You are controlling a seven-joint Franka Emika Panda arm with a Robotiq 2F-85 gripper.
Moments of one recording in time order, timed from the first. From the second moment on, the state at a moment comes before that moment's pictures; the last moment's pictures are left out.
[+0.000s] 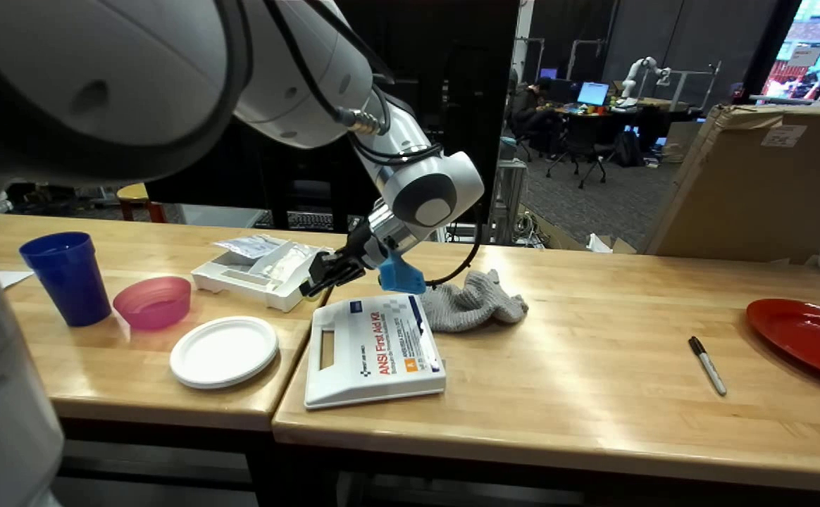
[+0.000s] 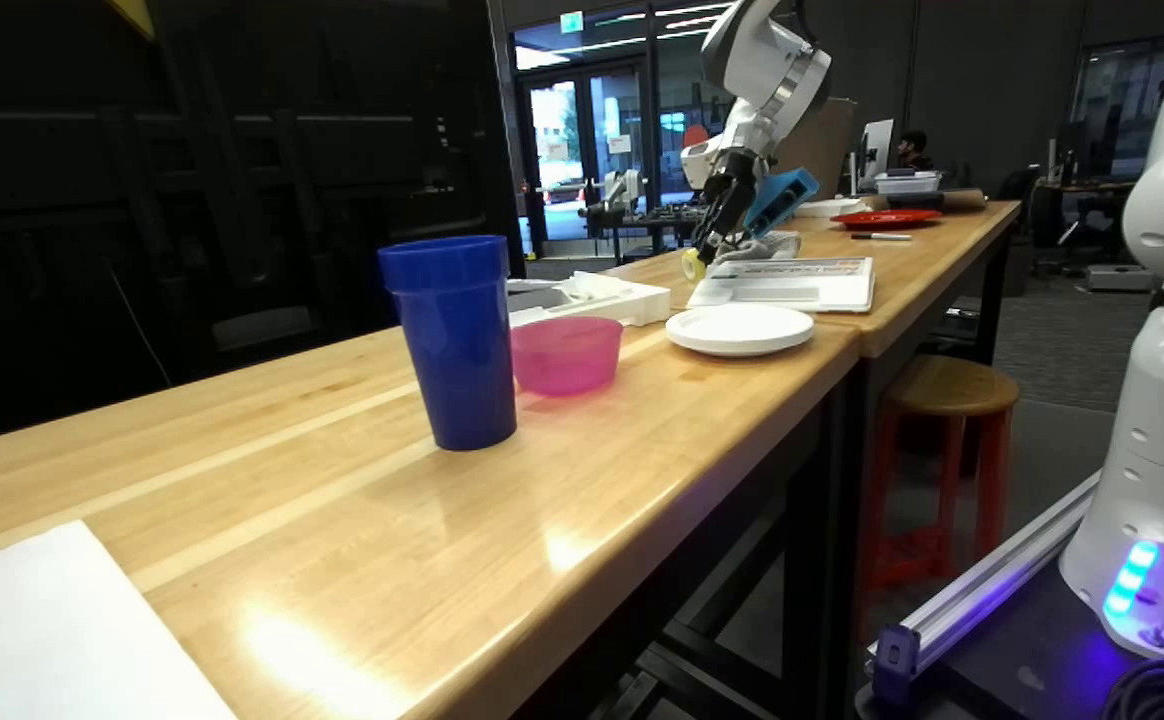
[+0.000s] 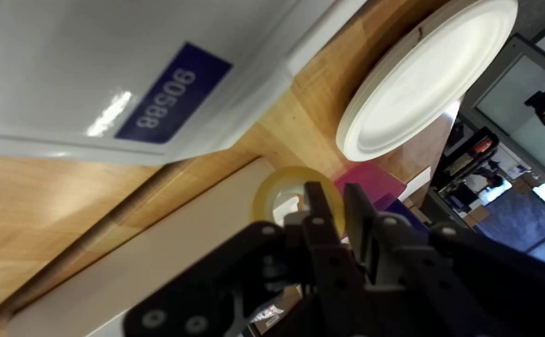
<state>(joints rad) -0.04 0.09 -0.12 -2.06 0.72 1.56 -1.61</state>
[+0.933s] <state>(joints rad) -0.07 0.15 -0.09 -1.91 0.73 1.48 -1.67</state>
